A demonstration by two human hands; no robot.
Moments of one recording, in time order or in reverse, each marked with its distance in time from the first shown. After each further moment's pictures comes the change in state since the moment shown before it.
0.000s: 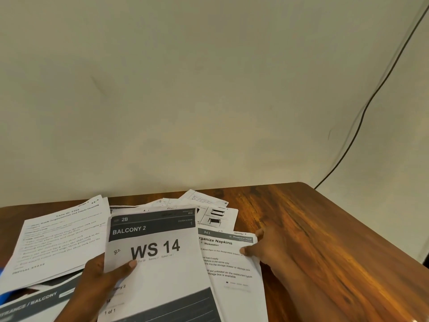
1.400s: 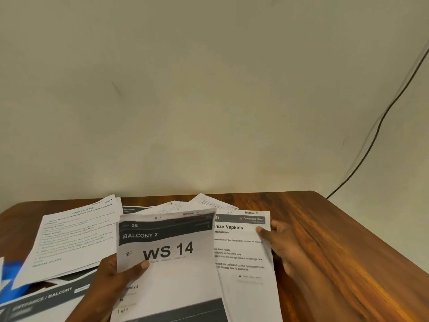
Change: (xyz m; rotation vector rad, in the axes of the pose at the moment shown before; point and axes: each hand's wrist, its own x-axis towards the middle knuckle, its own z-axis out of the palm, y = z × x) left_hand -0.013 0.010 -0.002 -0.033 -0.108 0.052; right_hand -0.003 -0.024 -0.020 0.698 -0.127 -0.030
